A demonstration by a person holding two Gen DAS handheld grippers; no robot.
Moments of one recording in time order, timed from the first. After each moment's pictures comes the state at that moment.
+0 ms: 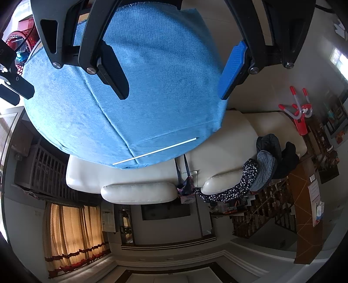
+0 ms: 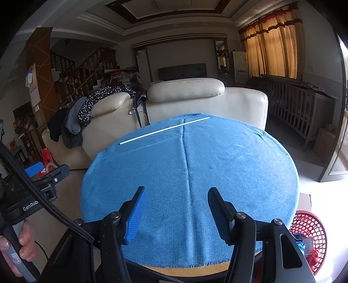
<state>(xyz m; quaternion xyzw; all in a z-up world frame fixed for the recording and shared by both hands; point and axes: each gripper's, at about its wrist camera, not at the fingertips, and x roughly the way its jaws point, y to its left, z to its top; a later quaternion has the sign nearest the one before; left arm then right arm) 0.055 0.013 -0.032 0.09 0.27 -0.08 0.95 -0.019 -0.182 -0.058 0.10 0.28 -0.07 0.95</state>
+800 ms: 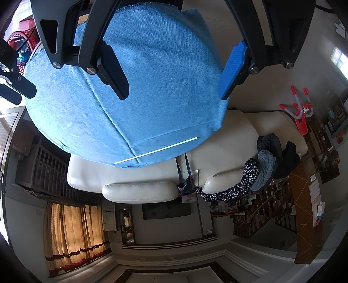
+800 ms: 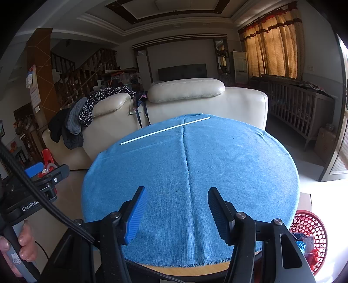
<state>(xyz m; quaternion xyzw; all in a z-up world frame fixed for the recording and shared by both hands) 0.051 0.012 -0.030 0.09 0.27 -0.09 0.95 -0.021 -0.185 -0.056 0.10 0.28 -0.07 0.95</state>
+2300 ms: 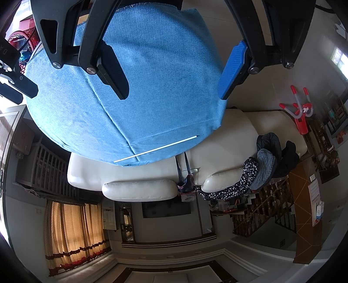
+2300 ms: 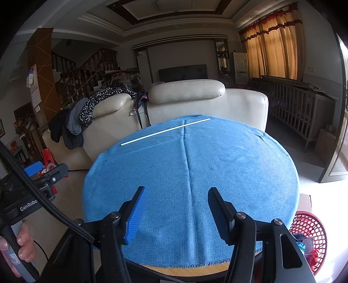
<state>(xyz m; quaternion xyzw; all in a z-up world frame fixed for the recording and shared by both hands) 0.049 0.013 -0.022 0.09 0.26 -0.09 0.96 -0.020 -0.183 -0.055 0.10 0.28 -0.07 0.95</state>
